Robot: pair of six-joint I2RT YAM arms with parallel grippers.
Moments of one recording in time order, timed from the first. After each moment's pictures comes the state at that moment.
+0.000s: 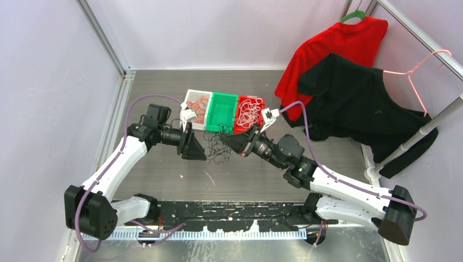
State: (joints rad) left arm -0.30 1.17 0.93 -0.69 1.10 0.17; right arm 0.98 0.93 0.62 0.44 0.01 0.84
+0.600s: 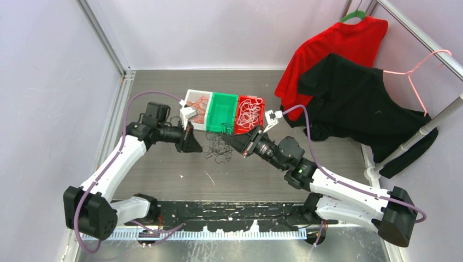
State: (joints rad) left arm -0.30 1.17 0.94 -0.69 0.92 0.20; right arm 0.95 0.93 0.58 0.49 0.03 0.96
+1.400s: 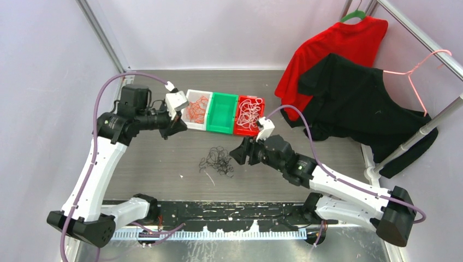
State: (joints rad) left arm -0.30 1.11 1.37 -0.99 0.64 0.50; right arm 0.93 0.92 0.58 -0.02 0.09 0.72
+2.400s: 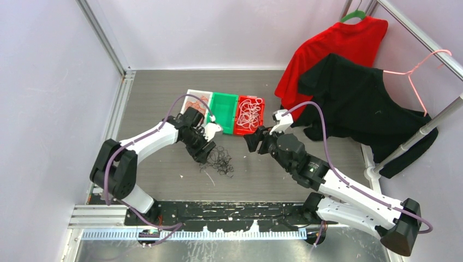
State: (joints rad) left arm -0.53 1.56 1.01 -0.72 0.37 0.39; right arm 0.90 0.82 0.66 -0.06 0.38 0.50
